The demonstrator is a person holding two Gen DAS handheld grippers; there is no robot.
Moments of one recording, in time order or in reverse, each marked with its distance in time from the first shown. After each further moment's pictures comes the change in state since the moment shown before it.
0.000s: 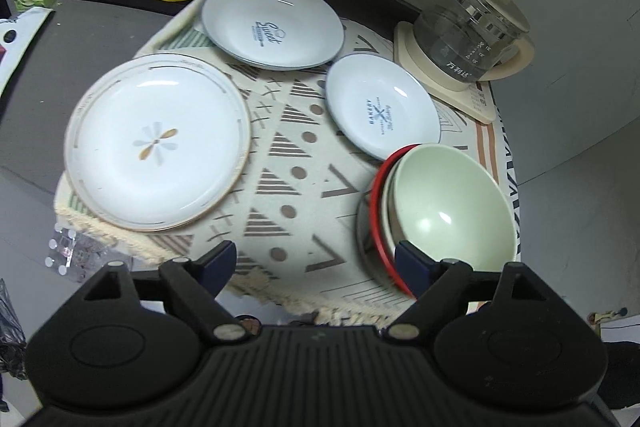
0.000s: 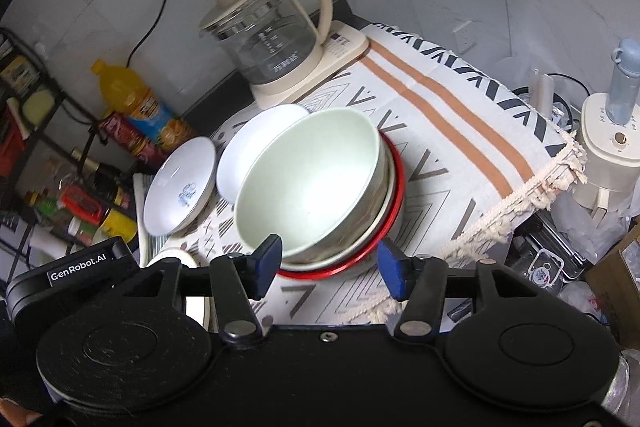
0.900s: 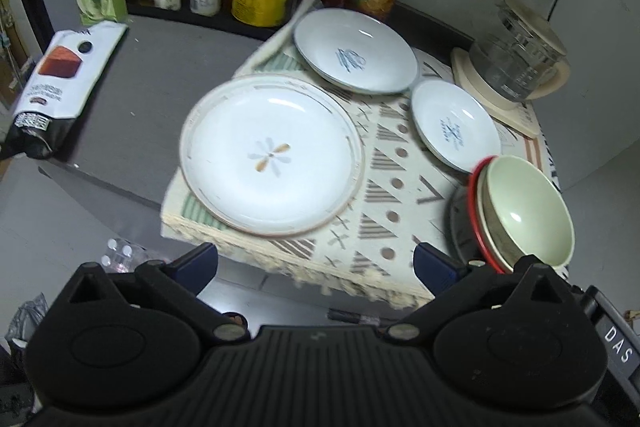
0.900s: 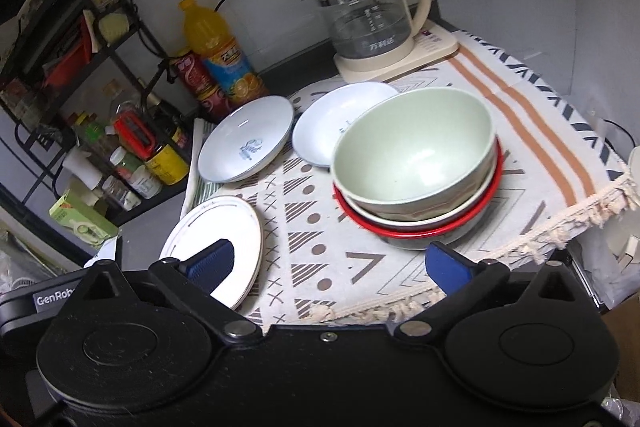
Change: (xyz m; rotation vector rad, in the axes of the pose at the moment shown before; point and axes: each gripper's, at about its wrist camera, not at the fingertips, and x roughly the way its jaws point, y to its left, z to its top) left arm -0.046 0.085 -0.011 0.018 -0.086 0.104; right arm -0.002 0.064 -0.044 -0.223 0.005 0.090
